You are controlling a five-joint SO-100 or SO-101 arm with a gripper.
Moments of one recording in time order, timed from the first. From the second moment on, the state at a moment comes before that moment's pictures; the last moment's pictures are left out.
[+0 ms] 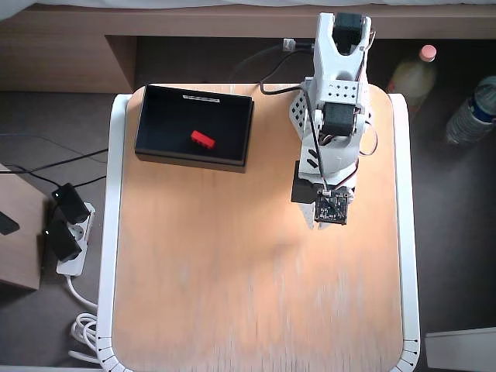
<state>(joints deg) 1.2 183.7 168.1 68.6 179.1</state>
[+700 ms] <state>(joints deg) 1.2 183.7 173.0 75.5 168.7</state>
